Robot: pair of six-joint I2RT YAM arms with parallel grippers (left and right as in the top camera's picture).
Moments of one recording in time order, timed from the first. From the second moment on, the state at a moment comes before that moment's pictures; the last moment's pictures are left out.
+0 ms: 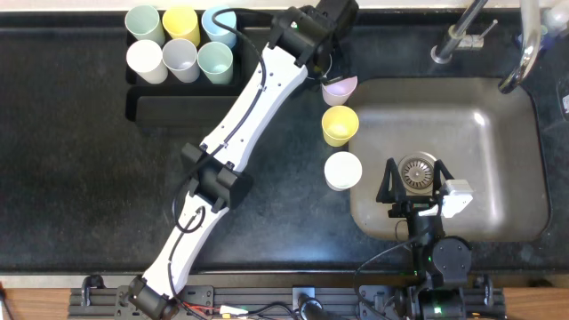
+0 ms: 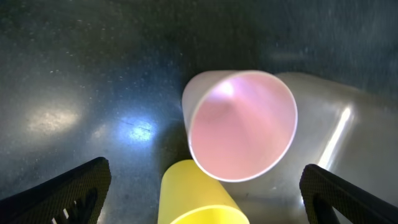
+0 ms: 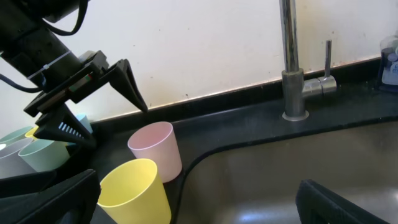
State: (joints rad) left arm -0.63 2.60 2.88 -1.49 0.05 -0.95; right arm 0.07 0.01 0.02 -0.02 0.00 0.30
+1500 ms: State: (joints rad) left arm -0.59 2.71 2.88 -1.51 0.12 -0.98; right arm 0.07 0.01 0.02 -0.02 0.00 0.30
